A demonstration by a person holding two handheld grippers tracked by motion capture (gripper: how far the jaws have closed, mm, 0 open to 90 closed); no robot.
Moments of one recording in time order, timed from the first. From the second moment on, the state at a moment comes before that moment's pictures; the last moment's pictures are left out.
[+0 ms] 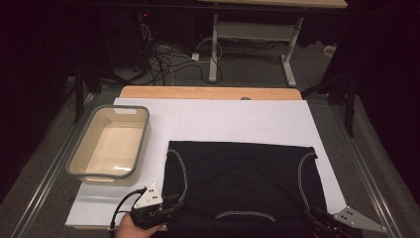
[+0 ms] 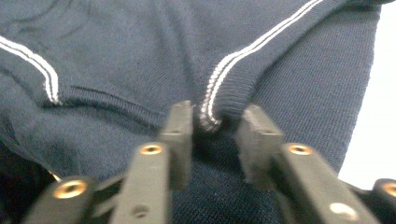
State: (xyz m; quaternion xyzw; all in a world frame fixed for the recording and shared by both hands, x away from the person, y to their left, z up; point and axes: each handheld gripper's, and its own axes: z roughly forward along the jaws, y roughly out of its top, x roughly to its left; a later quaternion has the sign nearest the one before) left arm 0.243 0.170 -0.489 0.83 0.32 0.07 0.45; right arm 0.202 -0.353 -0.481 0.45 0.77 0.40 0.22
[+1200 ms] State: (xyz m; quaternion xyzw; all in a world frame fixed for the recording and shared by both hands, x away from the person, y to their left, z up) left arm 0.277 0.180 -0.485 0.79 0.38 0.09 0.47; right arm 0.216 -0.351 -0.478 0.47 0.74 0.43 0.23
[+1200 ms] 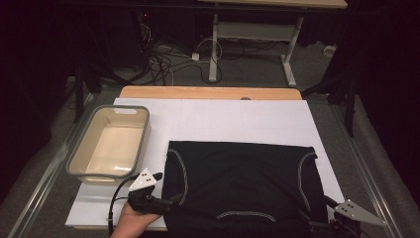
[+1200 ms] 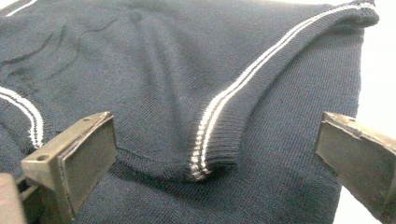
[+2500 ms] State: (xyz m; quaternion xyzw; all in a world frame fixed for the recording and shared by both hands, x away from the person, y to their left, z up) left arm 0.398 0.153 -0.494 0.78 0.51 0.13 0.34; right arm 0.360 -0.364 -0.464 0.55 0.72 0.32 0.25
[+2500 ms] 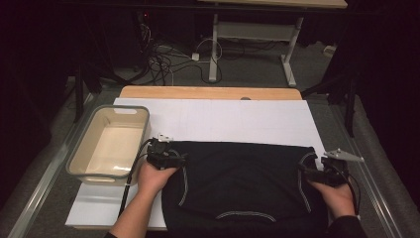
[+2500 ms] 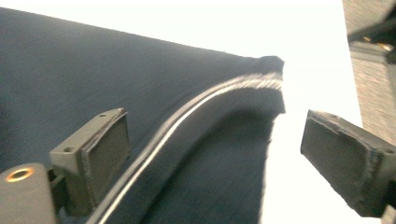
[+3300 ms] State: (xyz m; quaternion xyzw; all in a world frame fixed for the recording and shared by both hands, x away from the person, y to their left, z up) left arm 0.393 0.156 -0.495 0.79 0.46 0.10 0.40; right arm 0.388 -0.363 -0.475 0.54 0.74 0.36 0.18
